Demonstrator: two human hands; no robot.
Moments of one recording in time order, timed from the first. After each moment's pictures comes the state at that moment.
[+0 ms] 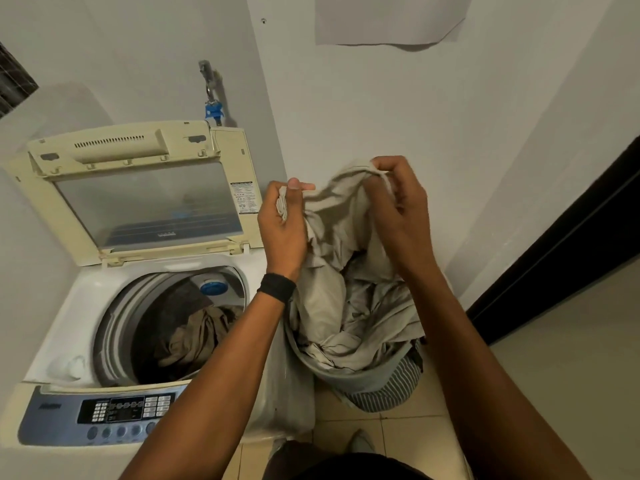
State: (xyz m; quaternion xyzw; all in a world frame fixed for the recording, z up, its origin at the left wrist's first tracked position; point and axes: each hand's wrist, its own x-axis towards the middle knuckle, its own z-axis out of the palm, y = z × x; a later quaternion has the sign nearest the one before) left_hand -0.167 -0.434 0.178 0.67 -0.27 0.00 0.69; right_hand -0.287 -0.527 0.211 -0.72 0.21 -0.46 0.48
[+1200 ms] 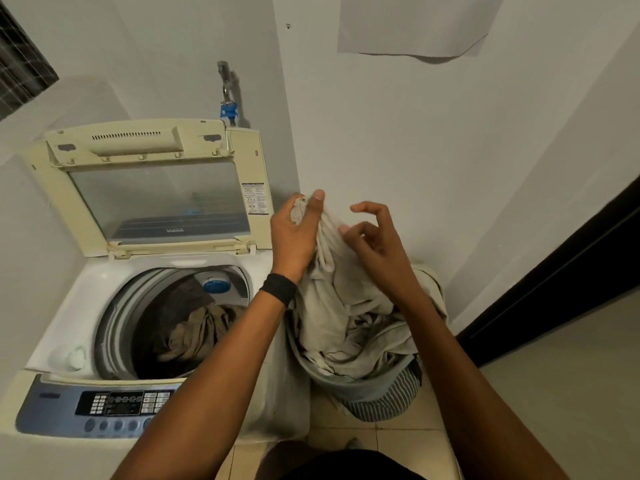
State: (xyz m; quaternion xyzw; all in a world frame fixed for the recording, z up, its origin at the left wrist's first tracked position) left_hand -0.153 -0.433 0.167 0.68 -0.24 -0.09 0.69; right_hand -0.282 -0.519 0.158 -0.74 0.18 -0.29 0.58
